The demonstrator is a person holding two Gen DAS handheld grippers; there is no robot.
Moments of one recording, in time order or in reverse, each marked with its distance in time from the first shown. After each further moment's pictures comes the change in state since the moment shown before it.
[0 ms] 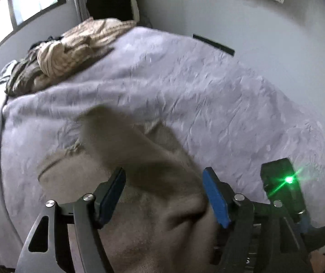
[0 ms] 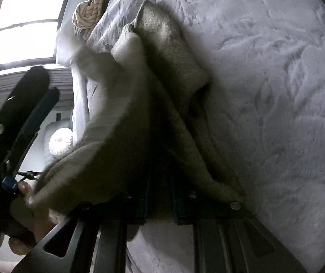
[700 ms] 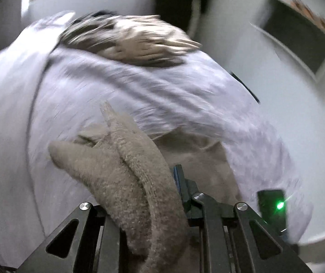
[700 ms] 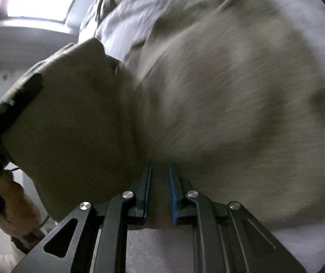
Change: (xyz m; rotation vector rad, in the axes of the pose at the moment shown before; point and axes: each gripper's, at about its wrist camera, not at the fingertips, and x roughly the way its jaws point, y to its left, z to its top) left arm -0.077 0.145 -0.043 -0.353 -0.079 -0.039; right arm 0.036 0.081 -0.015 -0.229 0.041 -0.118
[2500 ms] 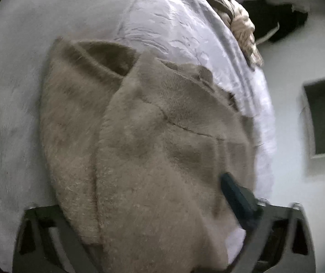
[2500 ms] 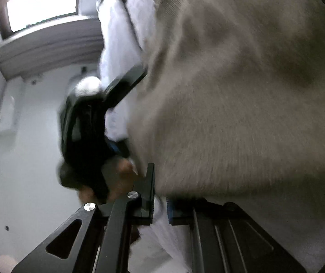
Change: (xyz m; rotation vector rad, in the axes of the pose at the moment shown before) left arm 0.021 0.207 -0.135 -0.621 0.190 -0.146; right arm 0.115 0.088 -0.107 0.132 0.241 0.309
